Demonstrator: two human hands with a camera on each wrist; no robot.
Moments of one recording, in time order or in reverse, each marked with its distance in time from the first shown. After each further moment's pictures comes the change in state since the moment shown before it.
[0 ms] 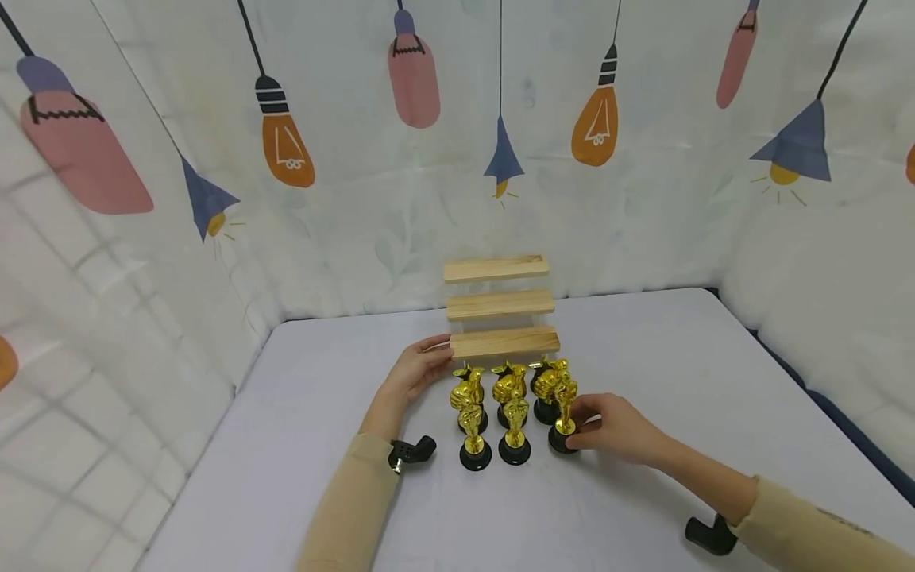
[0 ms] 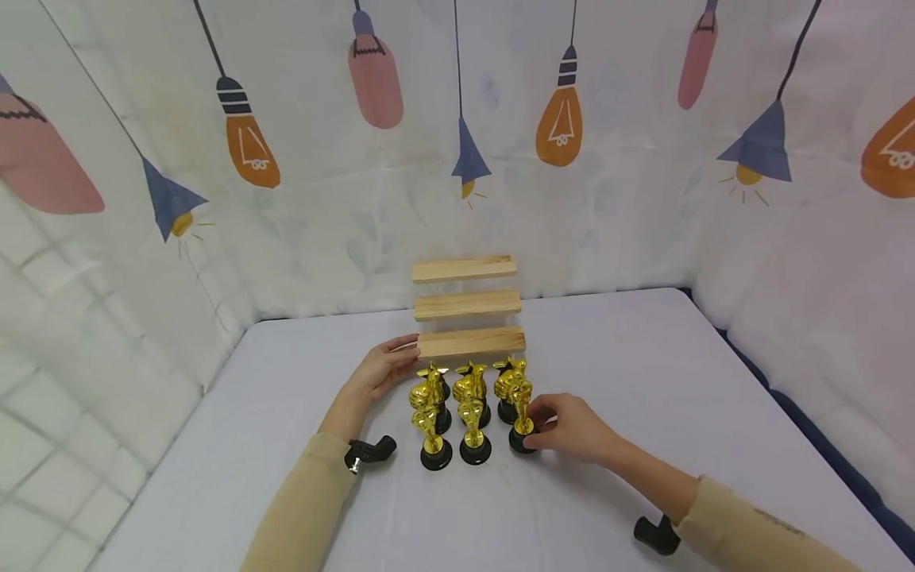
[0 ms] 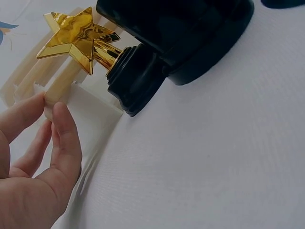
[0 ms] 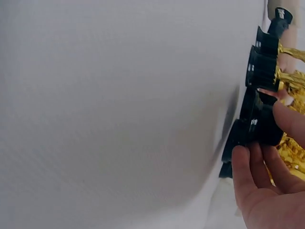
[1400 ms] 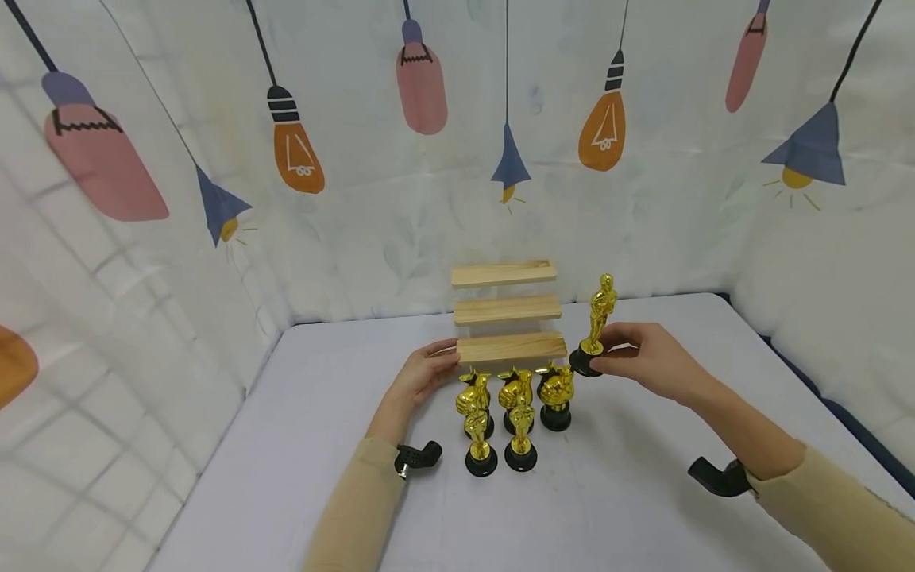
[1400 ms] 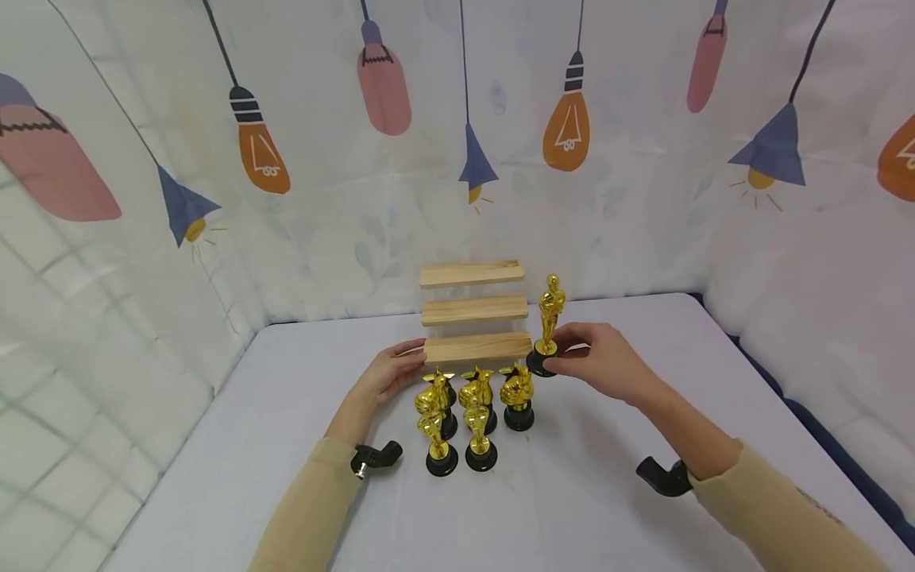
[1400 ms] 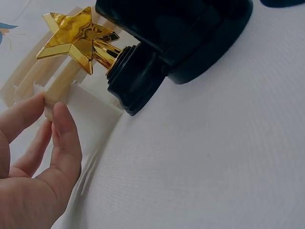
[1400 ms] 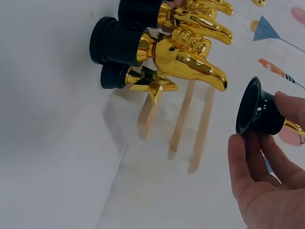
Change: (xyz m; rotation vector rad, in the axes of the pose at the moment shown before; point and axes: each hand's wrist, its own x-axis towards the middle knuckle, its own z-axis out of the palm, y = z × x) left_hand -0.003 0.000 0.002 0.005 0.008 0.015; right_hand 0.009 -0.060 -0.085 0.057 0.139 -0.081
